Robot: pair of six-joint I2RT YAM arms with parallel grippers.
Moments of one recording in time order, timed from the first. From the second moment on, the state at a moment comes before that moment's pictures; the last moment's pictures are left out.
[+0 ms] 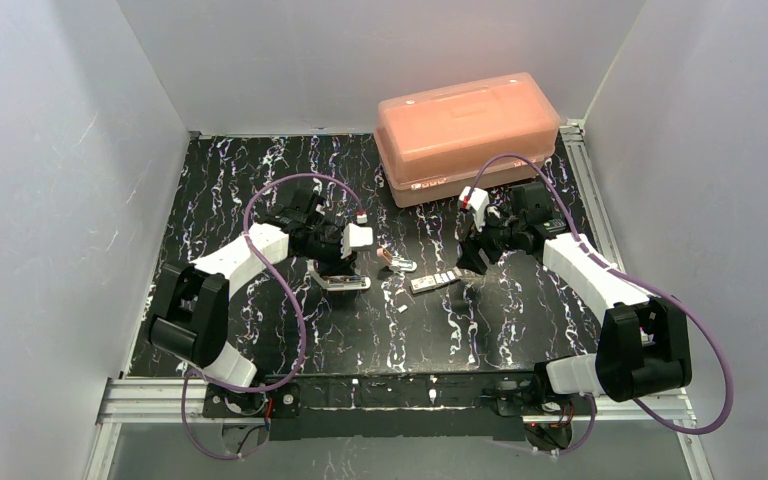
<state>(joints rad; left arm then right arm) -0.40 1.55 0.97 -0.55 0.73 0.97 0.26 1.34 0.89 -0.45 -0.65 -0.57</state>
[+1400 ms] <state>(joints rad) -0.41 1.60 0.98 -0.53 0.70 0.97 0.26 1.34 0.89 -0.45 -0.65 -0.56</state>
